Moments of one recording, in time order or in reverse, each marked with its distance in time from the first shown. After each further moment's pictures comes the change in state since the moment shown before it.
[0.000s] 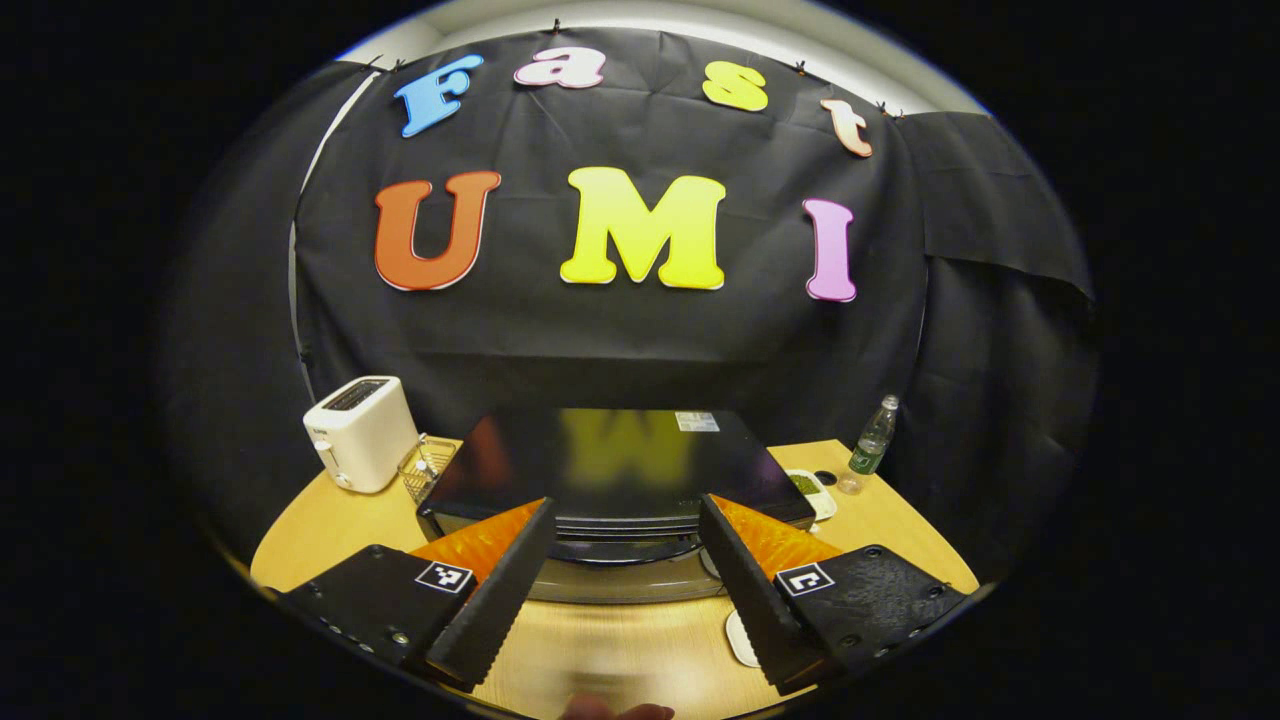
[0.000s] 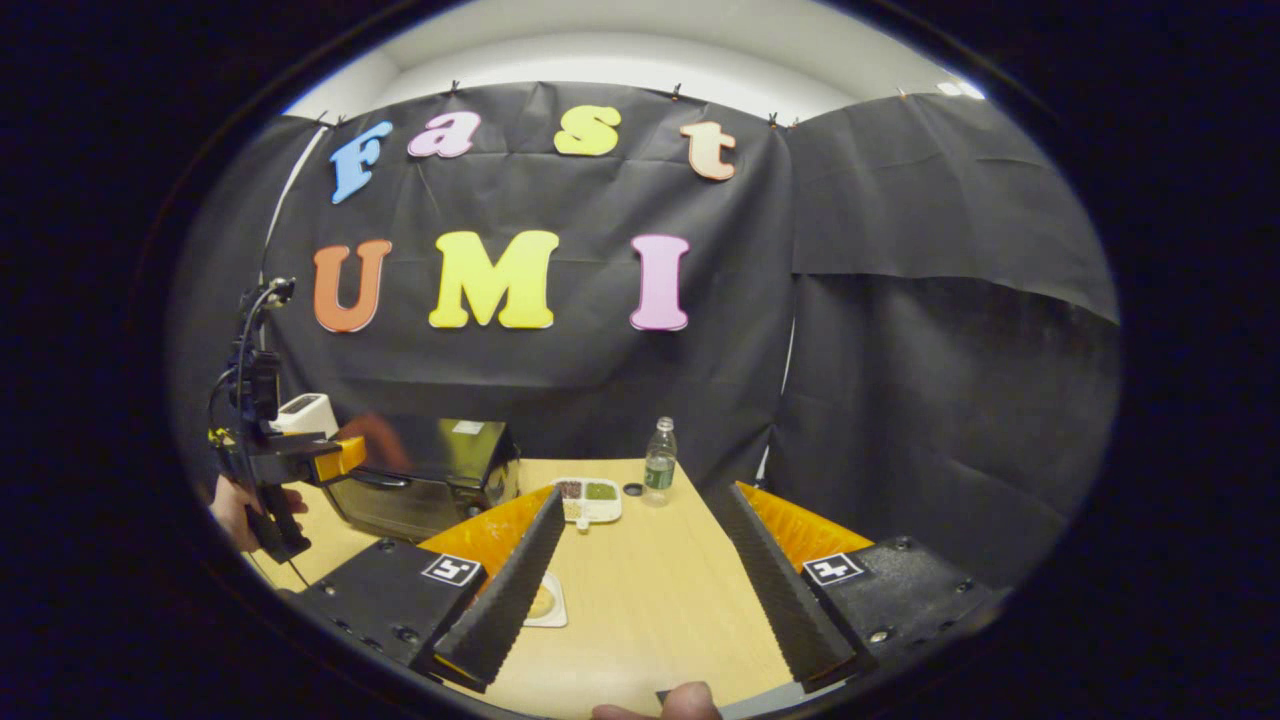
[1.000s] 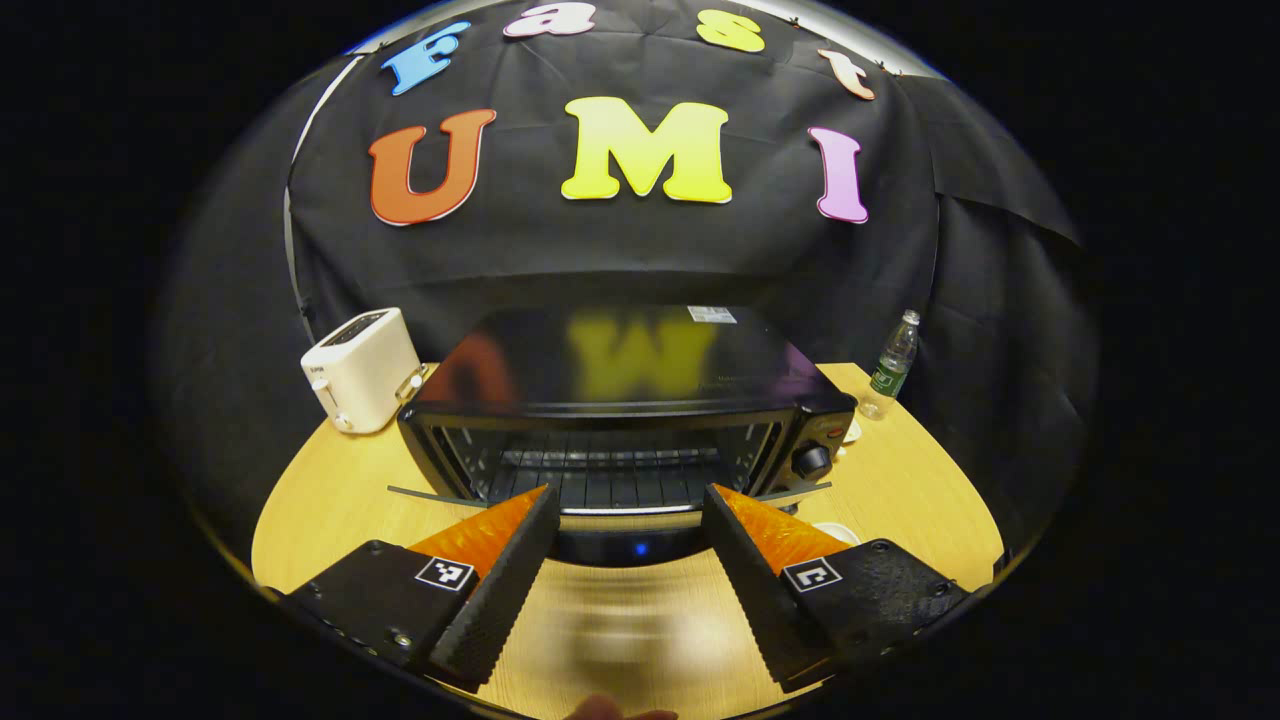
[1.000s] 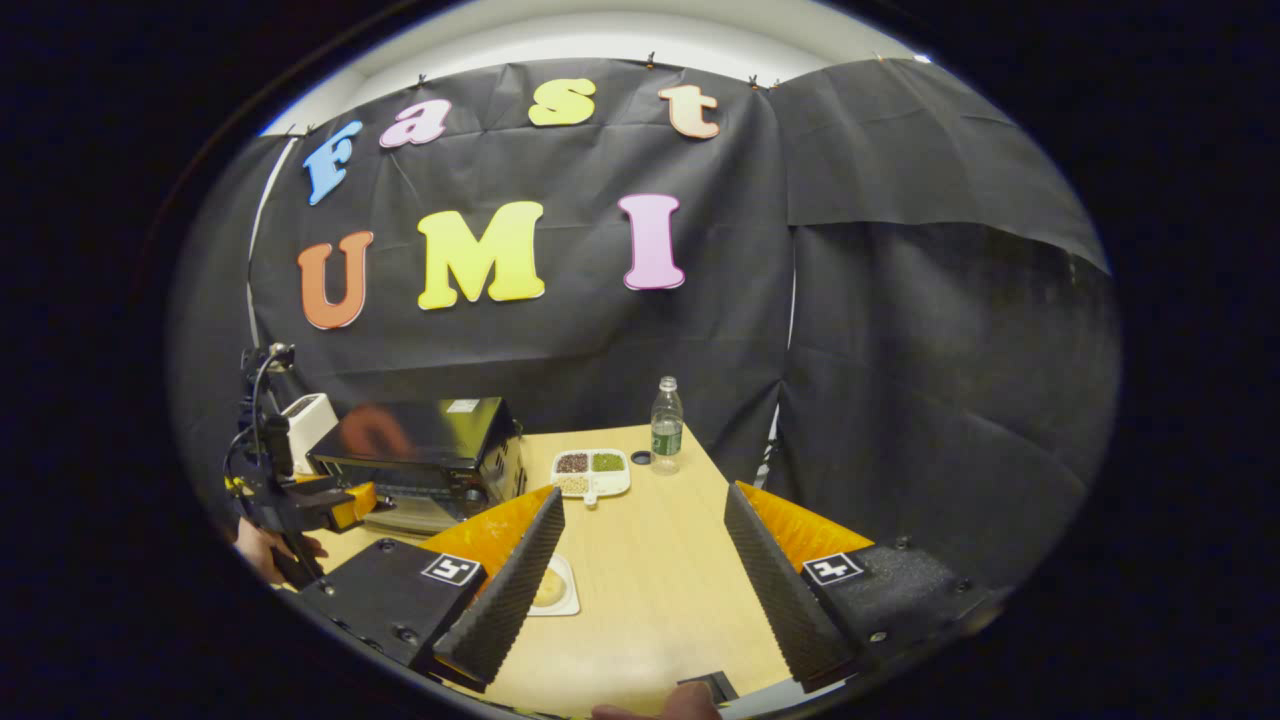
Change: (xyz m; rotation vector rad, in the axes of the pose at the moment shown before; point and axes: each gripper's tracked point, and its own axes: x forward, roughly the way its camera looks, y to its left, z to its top) left arm -0.029 0.005 -0.077 0.026 0.195 0.018; right arm 0.019 0.007 -0.033 0.096 0.094 0.035
